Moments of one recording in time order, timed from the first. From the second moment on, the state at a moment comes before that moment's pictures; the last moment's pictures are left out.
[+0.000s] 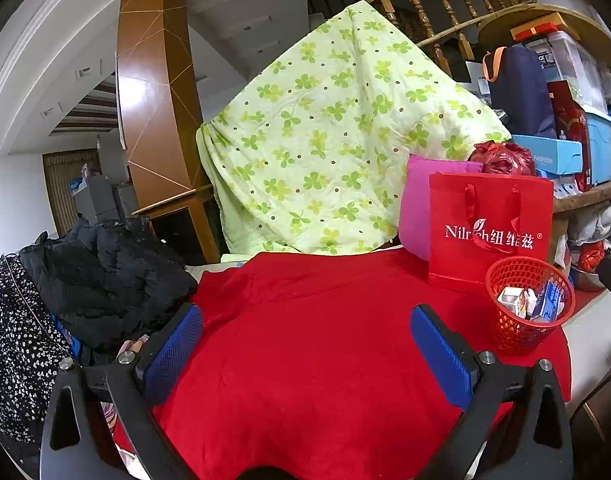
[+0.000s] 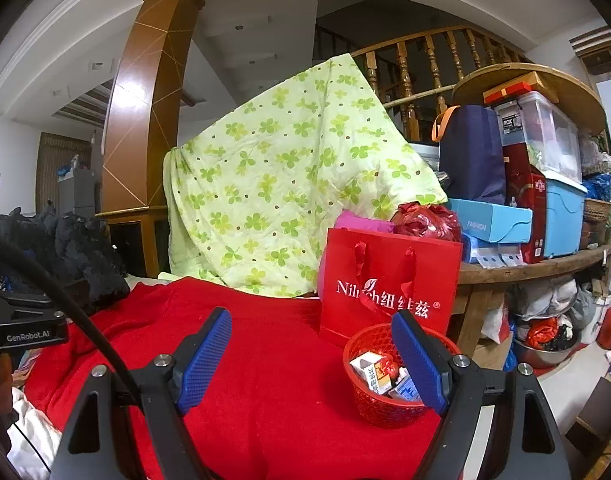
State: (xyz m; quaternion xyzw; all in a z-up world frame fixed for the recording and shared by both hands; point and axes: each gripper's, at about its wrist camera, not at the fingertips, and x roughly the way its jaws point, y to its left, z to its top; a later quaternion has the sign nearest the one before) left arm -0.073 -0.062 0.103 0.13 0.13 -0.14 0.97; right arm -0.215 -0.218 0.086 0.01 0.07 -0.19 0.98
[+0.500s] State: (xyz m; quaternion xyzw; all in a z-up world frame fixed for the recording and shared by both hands) left arm -0.081 -0.062 0.106 0.13 0.13 -0.14 0.97; right arm -0.221 -0.213 0.093 0.01 0.07 -0.19 0.98
